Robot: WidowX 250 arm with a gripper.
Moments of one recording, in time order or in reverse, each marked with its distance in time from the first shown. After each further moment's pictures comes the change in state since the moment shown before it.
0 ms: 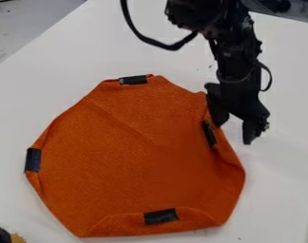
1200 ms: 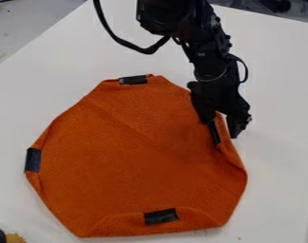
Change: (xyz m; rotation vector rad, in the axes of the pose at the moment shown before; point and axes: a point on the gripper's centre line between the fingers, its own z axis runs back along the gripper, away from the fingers) arm -0.008 0.025 -0.006 -0.055 -0.079 0.080
